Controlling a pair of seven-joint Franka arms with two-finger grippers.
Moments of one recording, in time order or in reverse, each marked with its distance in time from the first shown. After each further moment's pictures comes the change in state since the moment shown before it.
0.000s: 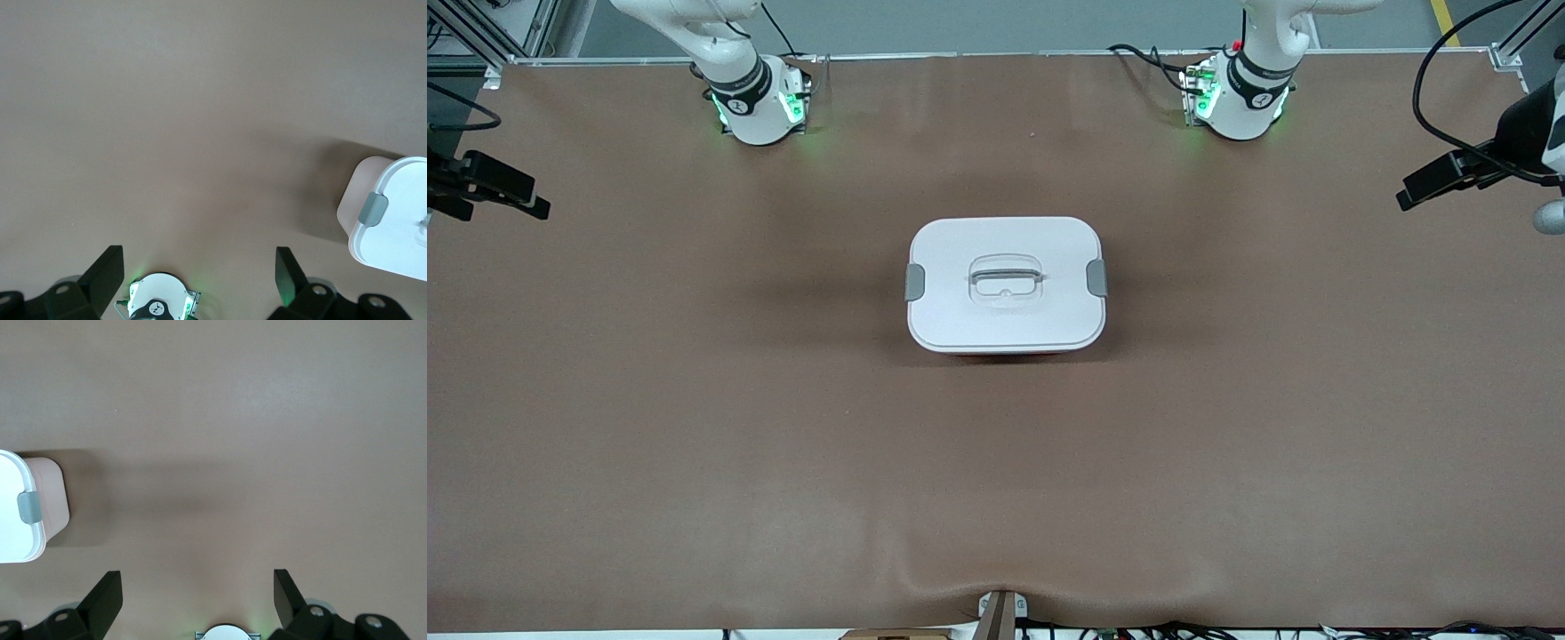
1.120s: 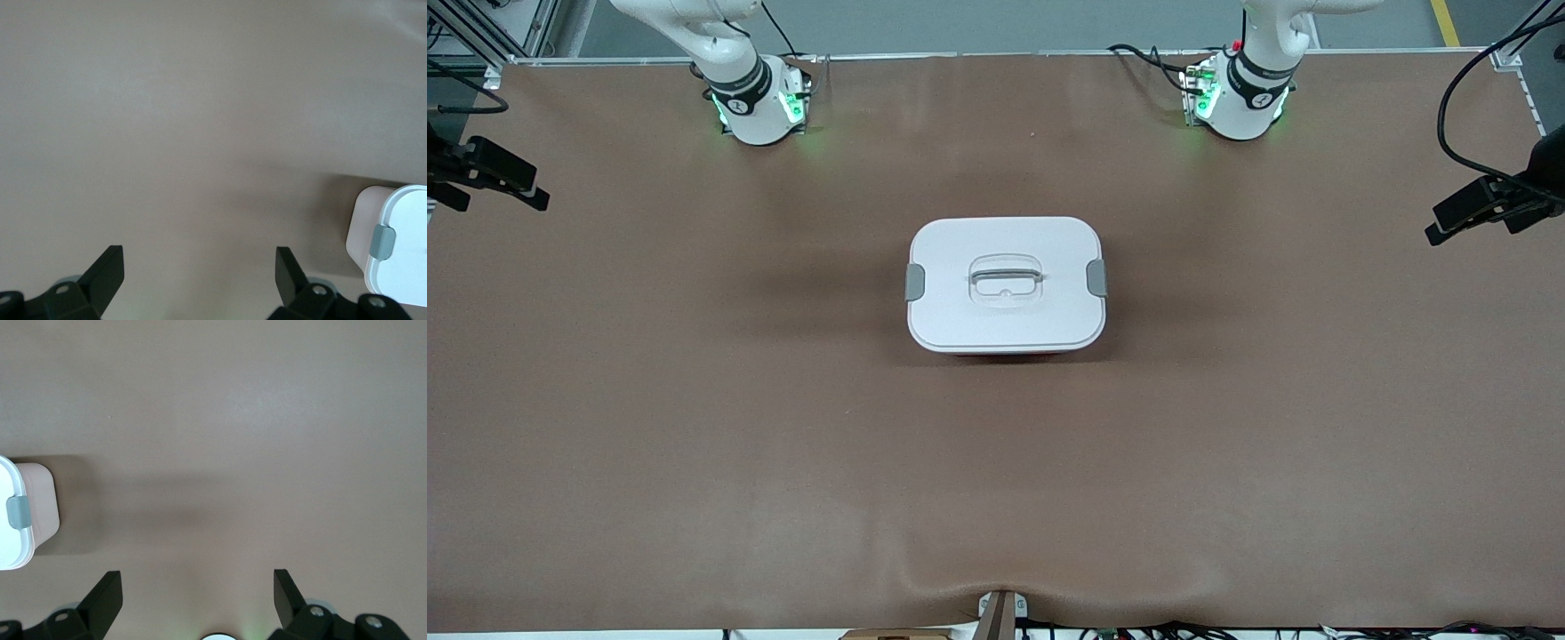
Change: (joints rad) left arm 0.004 0.000 0.052 -0.045 0.003 0.191 0.168; right arm 0.004 -0.068 0.004 -0.082 -0.031 0.059 0.000
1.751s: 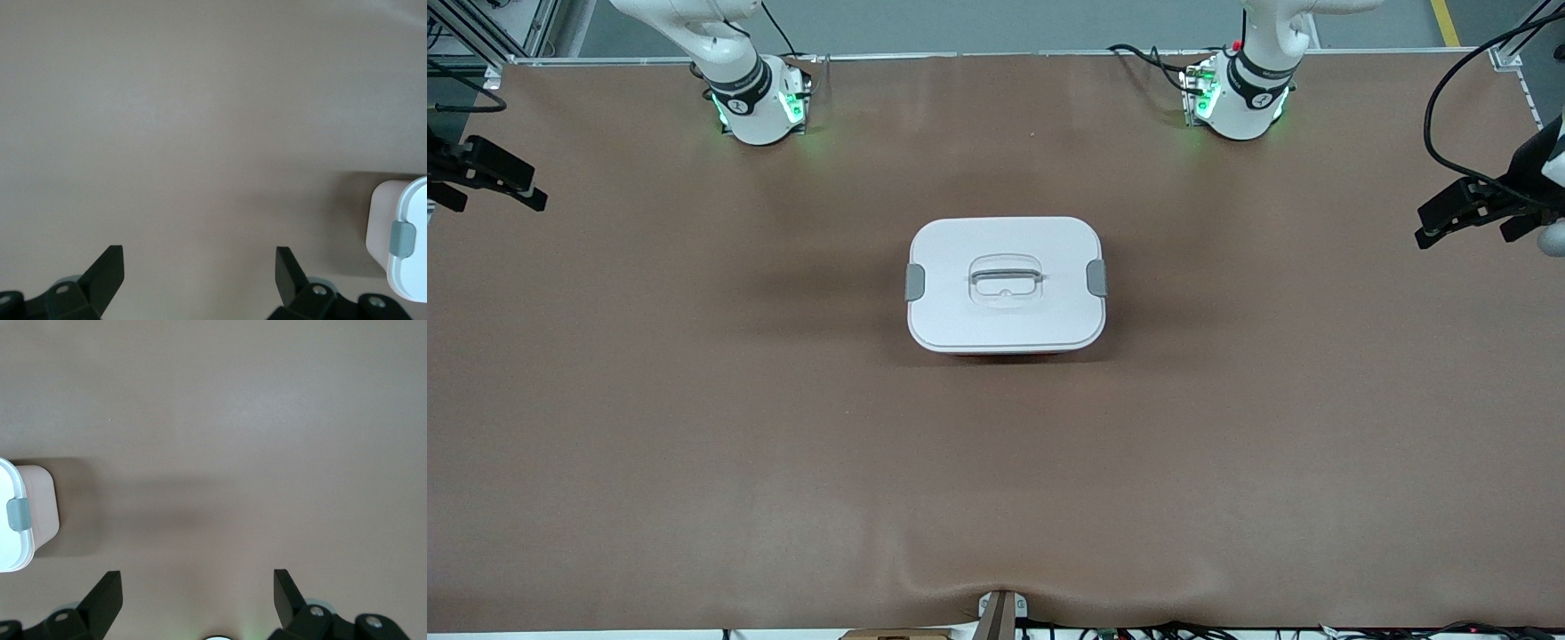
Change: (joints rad) left arm -0.003 0.000 -0.037 -0.003 0.054 0.026 0.070; right arm 0.001 0.000 0.000 0.005 -0.001 0.003 -0.001
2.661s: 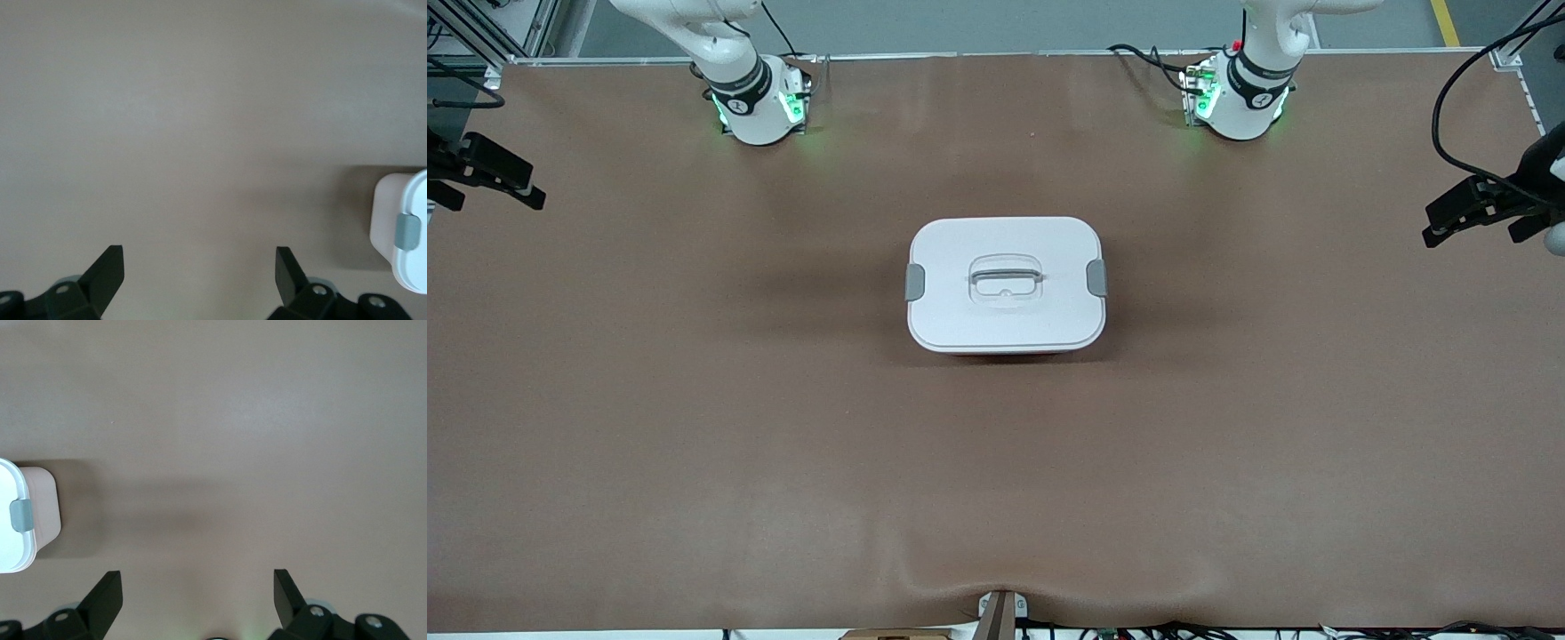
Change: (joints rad) left arm 0.007 0.001 0.012 0.000 -0.026 -0.017 0.023; right arm 0.003 0.000 0.001 0.011 0.000 0.000 0.000
